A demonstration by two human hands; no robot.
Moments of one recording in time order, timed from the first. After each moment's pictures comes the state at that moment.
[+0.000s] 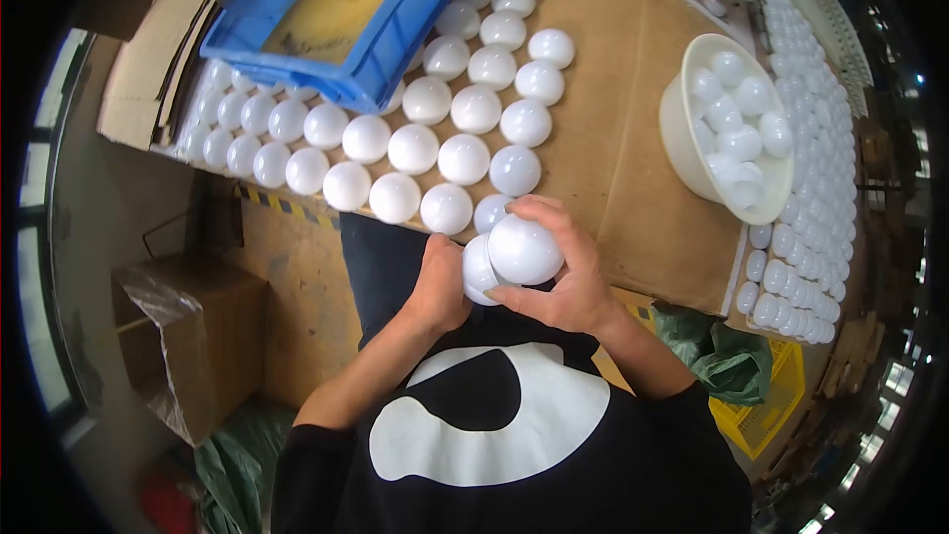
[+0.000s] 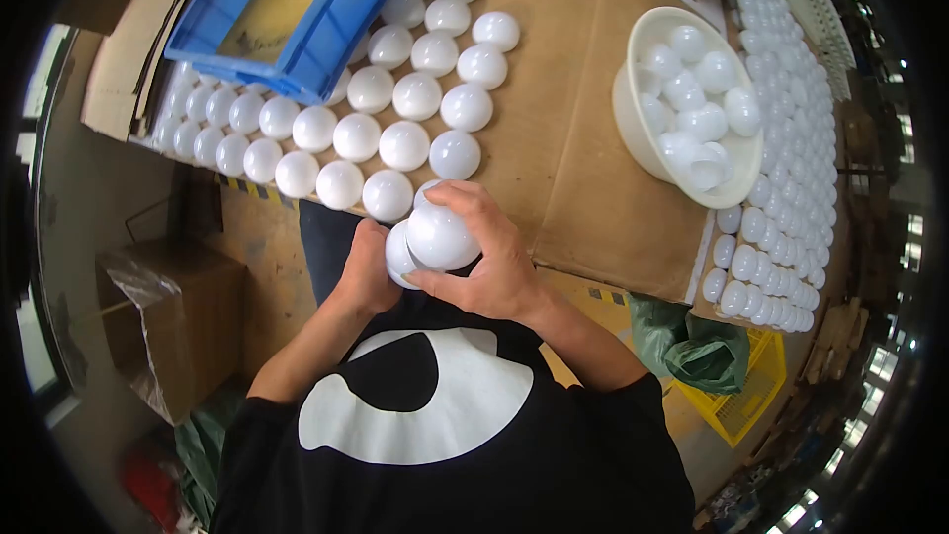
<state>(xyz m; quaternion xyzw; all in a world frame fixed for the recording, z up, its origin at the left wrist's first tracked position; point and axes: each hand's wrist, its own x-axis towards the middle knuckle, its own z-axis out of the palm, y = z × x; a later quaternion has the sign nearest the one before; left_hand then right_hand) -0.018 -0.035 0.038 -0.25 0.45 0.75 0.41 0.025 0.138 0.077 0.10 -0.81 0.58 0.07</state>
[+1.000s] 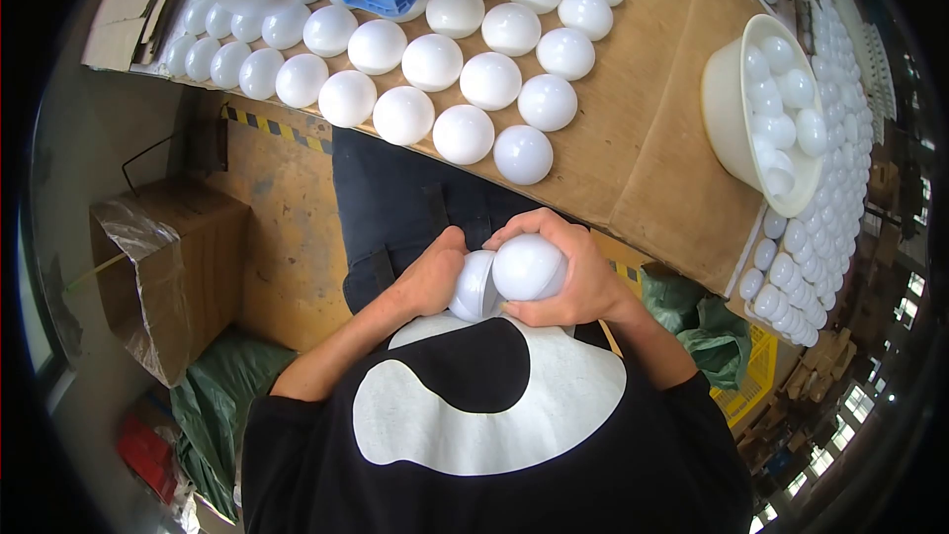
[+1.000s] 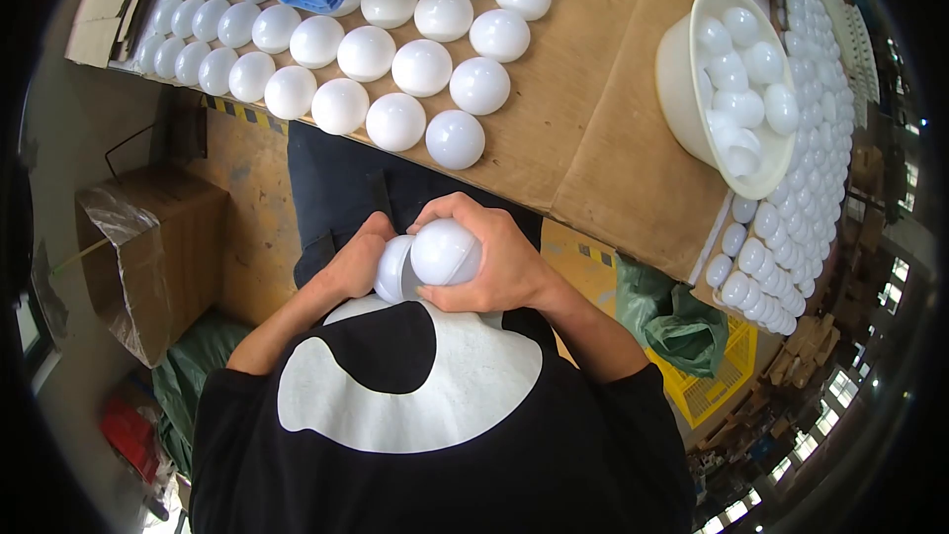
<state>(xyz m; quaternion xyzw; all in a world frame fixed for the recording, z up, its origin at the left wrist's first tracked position) 0.020 -0.087 0.033 0.13 0.77 0.40 0.47 0.051 0.128 0.069 0.07 -0.73 0.65 -0.20</state>
